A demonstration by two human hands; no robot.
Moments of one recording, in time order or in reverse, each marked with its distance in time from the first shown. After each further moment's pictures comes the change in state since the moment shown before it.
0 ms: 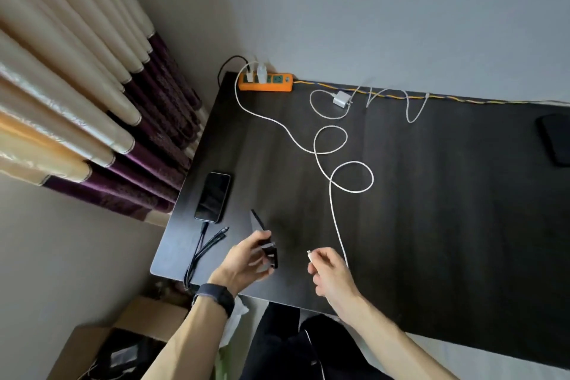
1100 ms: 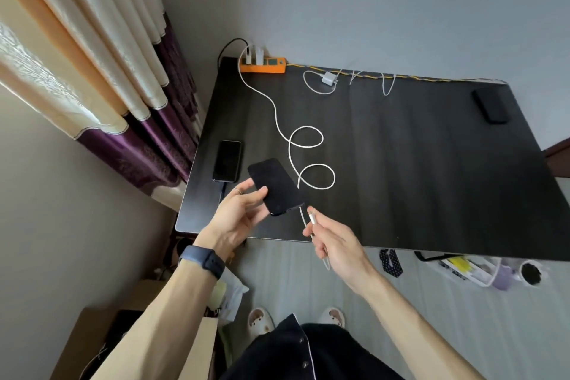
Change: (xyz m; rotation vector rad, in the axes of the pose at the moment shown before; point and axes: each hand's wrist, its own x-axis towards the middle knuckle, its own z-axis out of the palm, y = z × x) left_hand -0.096 -0.004 -0.103 0.028 -0.463 0.322; right_hand -0.169 0.038 0.088 -0.138 -0.015 -0.363
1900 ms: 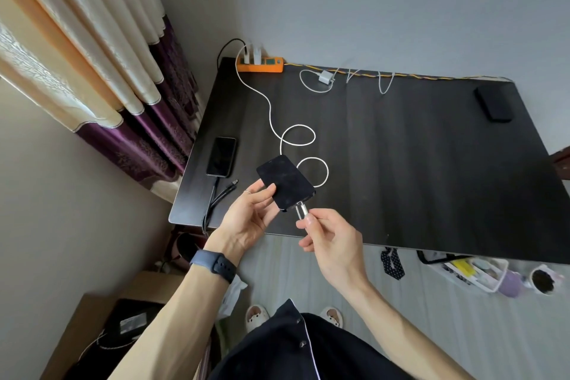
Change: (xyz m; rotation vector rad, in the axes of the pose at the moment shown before) left_hand -0.024 -0.036 0.062 -0.170 -0.062 0.037; right_hand -0.032 0.003 -0.025 -0.119 0.255 -0.239
